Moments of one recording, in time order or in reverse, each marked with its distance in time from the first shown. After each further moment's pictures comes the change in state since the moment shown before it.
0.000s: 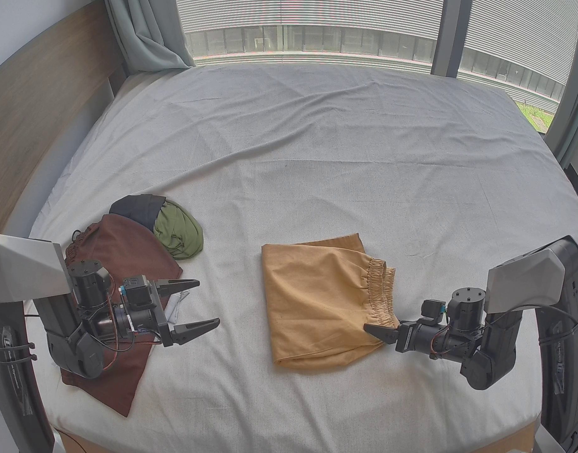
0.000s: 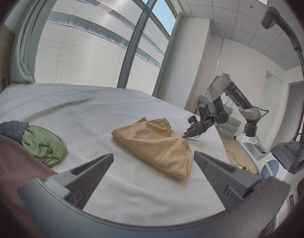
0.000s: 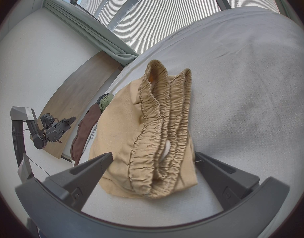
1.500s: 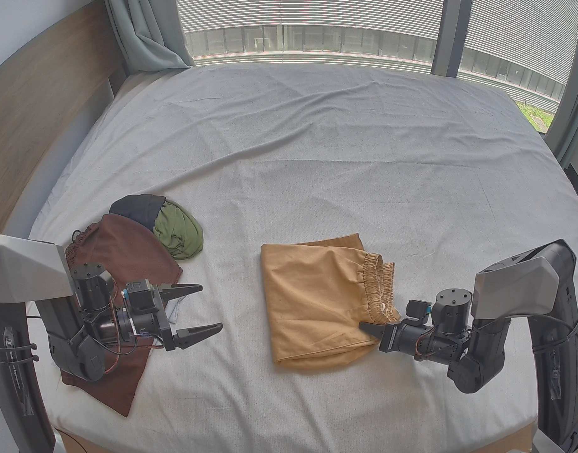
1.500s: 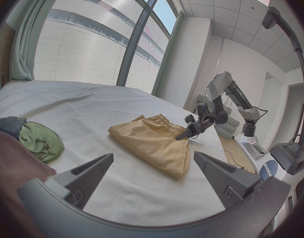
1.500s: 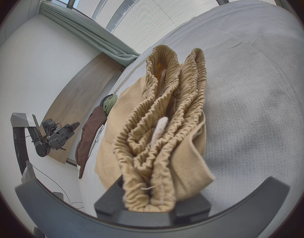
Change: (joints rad) left arm -0.012 0.008 0.013 0.001 0.003 0.001; right arm 0.085 0.007 -0.058 0.001 -0.050 0.097
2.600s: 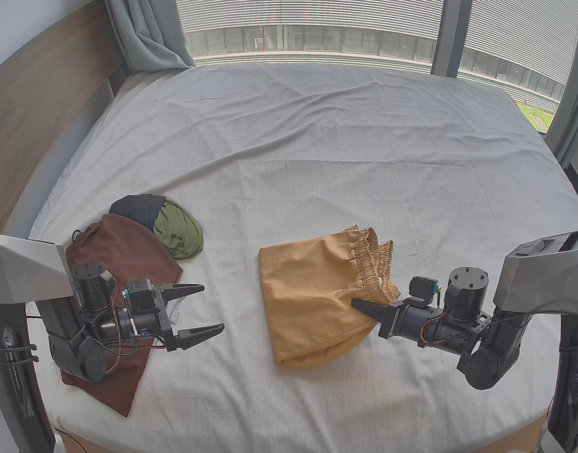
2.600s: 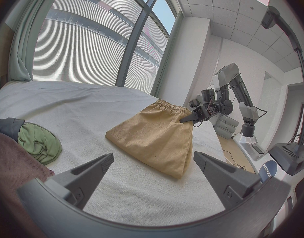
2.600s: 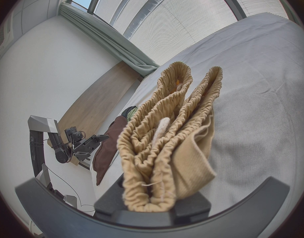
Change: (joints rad) left arm -0.010 -0.006 0.003 0.000 0.000 -0.001; right arm 0.074 -0.217 0.051 0.003 0.001 0.000
